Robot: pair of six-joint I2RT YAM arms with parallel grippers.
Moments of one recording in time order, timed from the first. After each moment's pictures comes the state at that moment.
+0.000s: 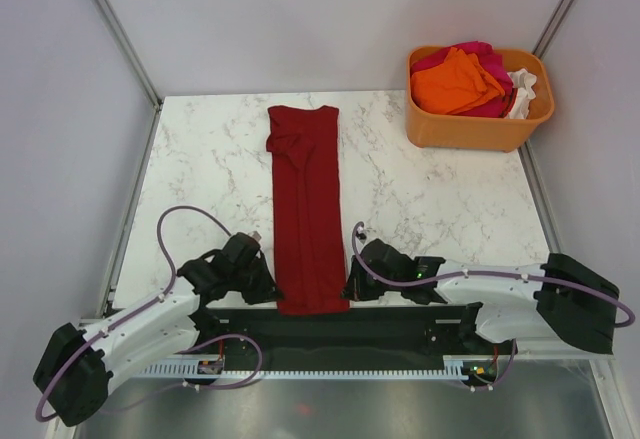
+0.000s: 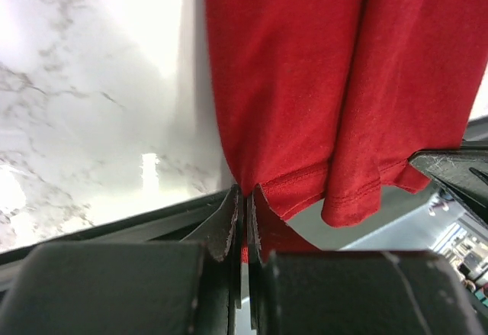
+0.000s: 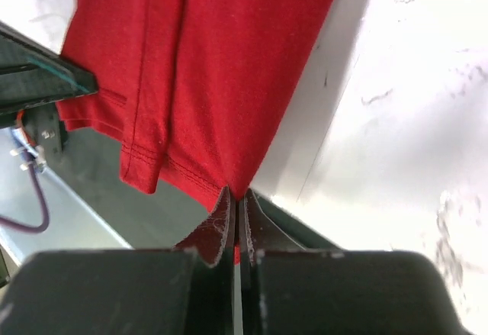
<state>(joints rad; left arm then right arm) -0.69 0.81 0.31 -0.53 0.19 -1.01 1.10 1.28 0.47 -0.01 -0.05 0.97</state>
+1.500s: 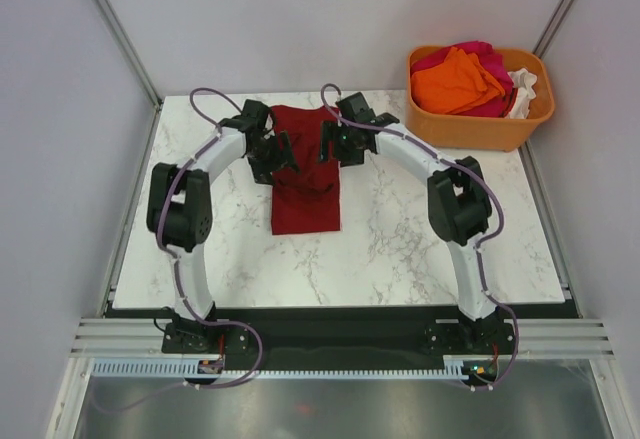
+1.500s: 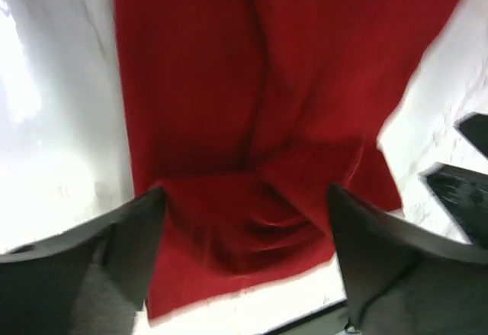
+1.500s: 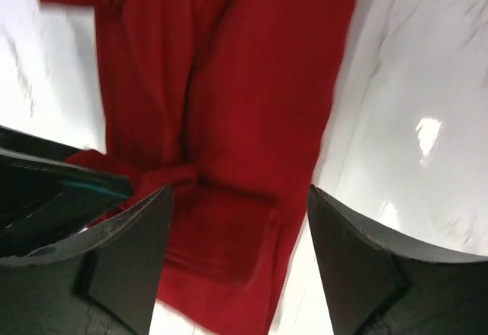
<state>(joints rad) -0.27 1.94 1.52 -0.72 0.23 -0.57 0.53 2.15 1.81 -0.57 -0.16 0.52</state>
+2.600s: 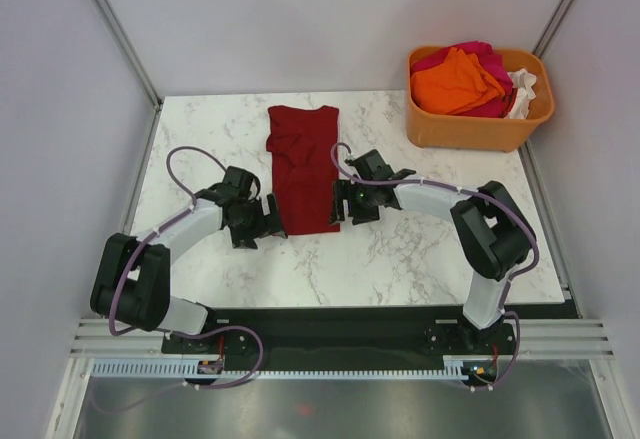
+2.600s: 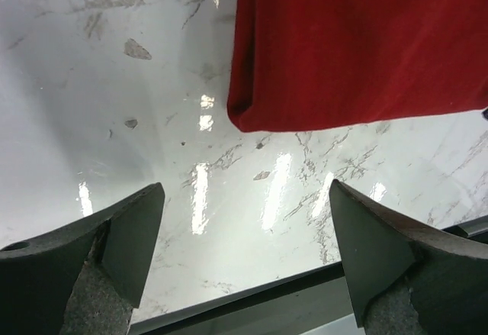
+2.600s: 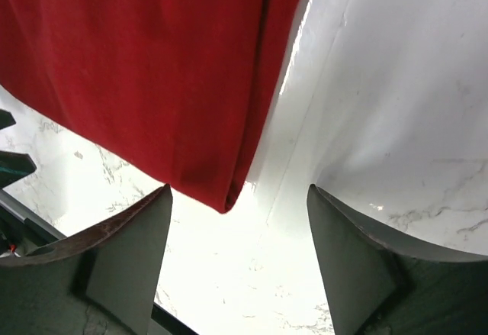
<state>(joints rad) -0.31 1.44 0.80 -0.56 0.21 -0.55 0.59 1.84 1.14 -0.31 -0.28 0.52</state>
